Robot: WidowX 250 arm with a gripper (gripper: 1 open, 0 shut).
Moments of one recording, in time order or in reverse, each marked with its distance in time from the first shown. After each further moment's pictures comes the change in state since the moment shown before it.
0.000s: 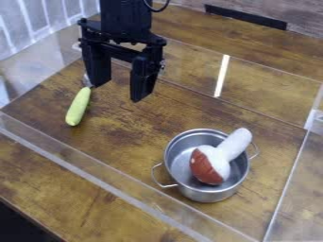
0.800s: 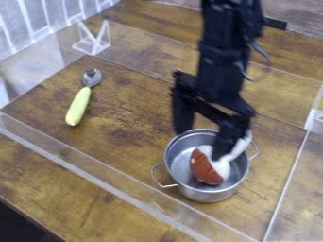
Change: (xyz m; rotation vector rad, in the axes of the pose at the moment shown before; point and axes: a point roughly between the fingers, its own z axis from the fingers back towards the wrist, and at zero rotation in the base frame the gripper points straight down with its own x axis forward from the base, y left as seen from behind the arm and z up) arm 0.022 -0.102 -0.052 0.015 0.050 -0.311
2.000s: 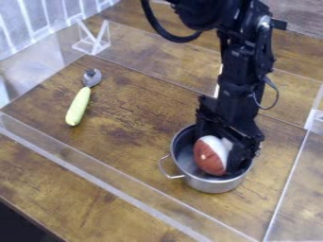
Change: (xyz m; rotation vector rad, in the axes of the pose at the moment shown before) arm 0.051 0.018 -0.048 -0.004 -0.063 -0.090
